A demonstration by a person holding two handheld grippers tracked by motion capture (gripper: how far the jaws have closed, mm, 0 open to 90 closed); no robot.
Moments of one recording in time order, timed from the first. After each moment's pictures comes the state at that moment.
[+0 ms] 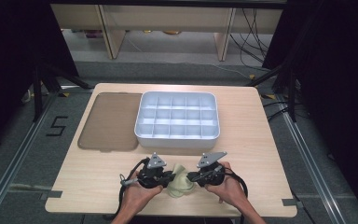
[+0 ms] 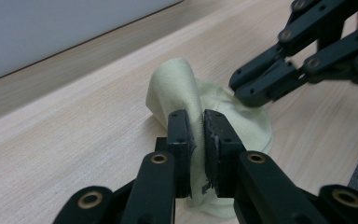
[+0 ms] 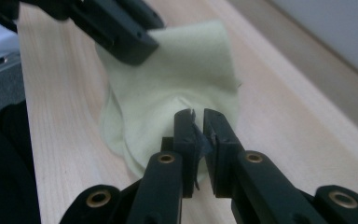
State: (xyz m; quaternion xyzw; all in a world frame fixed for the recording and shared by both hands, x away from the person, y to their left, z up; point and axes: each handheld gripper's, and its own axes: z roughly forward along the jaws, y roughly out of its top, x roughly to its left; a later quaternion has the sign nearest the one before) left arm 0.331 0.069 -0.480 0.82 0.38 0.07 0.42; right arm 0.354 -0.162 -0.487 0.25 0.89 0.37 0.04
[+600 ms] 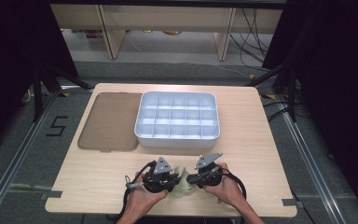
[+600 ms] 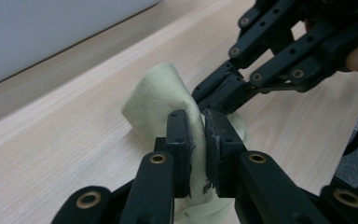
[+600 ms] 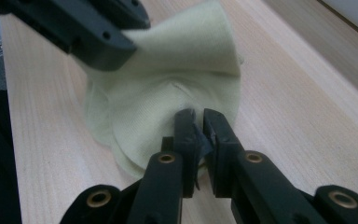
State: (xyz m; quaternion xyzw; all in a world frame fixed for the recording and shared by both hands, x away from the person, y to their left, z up) left arm 0.320 0.052 -0.479 0.84 0.34 0.08 0.42; right arm 0.358 -0.158 -0.499 0.25 0.90 0.35 0.03
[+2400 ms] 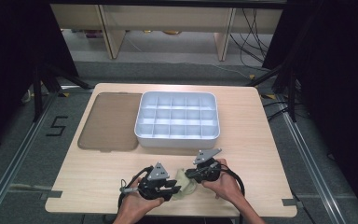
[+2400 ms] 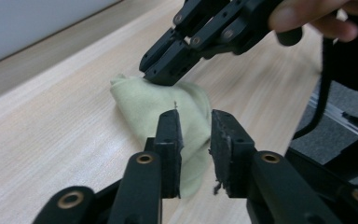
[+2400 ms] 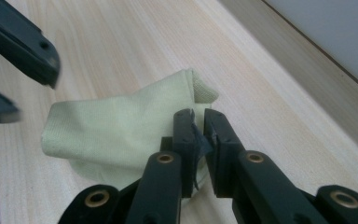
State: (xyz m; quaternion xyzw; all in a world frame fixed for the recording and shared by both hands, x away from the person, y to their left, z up) left arm 0.303 0.060 -0.477 0.84 0.33 0.05 0.43; right arm 0.368 -0.154 -0.492 0.26 0.90 0.35 0.05
